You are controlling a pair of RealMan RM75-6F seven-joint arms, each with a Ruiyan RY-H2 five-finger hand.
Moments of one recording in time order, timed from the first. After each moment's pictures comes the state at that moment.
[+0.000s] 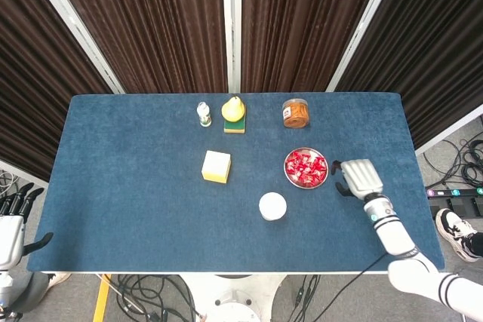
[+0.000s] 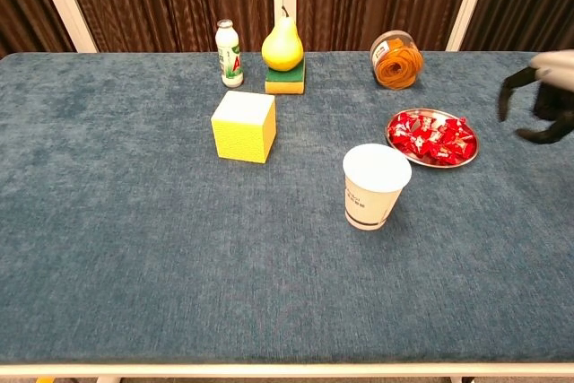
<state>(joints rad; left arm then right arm) -0.01 -1.17 -0.04 -1.56 1.48 1.57 0.09 0.57 -1.41 0.19 -1.35 -1.15 0.84 -0.24</state>
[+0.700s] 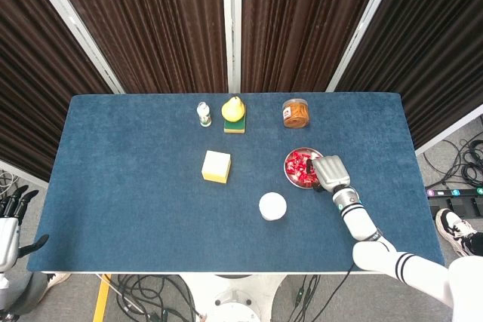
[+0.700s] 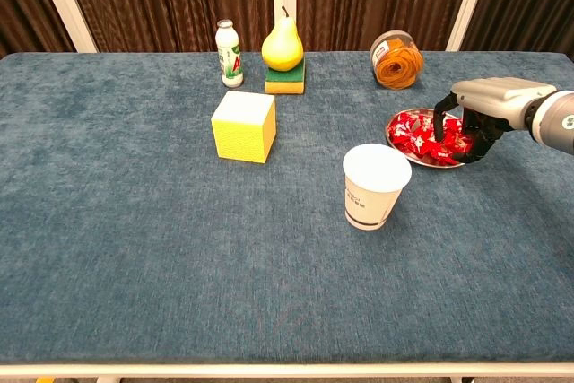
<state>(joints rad) 0.01 -1.18 -0.04 -1.53 1.47 1.56 0.06 0.73 -1.60 0.19 -1.18 -0.97 0.74 -0.37</state>
